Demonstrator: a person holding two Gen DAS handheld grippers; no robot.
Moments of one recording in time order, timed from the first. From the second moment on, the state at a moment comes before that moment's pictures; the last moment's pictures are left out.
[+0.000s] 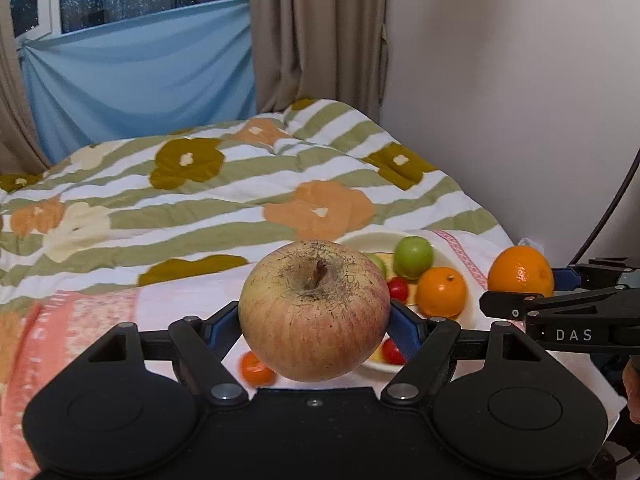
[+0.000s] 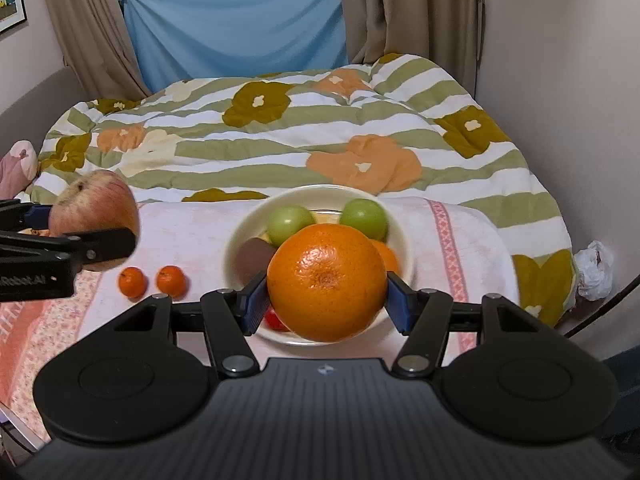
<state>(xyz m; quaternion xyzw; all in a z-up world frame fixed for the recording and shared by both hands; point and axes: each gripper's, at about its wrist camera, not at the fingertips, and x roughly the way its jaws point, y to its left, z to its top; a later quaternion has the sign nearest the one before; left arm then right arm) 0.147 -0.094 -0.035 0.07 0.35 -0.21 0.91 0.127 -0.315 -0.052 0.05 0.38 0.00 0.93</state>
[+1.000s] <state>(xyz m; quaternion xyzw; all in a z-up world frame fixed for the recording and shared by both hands) 0.173 -0.227 -0.119 0.18 0.39 -0.21 0.88 0.182 -0.396 -0.090 0.03 0.39 0.05 0.92</state>
